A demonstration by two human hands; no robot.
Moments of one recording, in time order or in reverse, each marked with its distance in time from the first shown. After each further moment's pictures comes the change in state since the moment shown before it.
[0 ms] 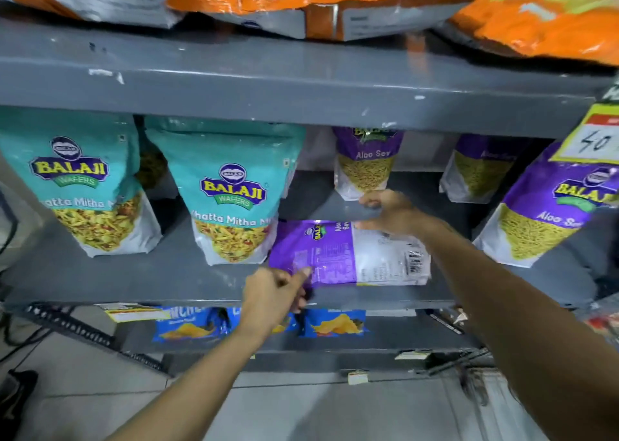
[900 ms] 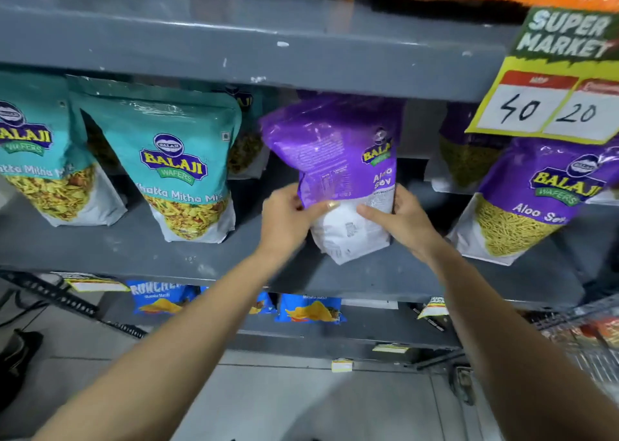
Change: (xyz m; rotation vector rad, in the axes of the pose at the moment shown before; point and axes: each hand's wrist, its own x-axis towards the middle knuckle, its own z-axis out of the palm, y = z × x) left_hand 0.043 0.093 0.088 -0.198 0.139 0.283; right_hand -0.031 0.090 -0.006 0.762 0.166 -0.112
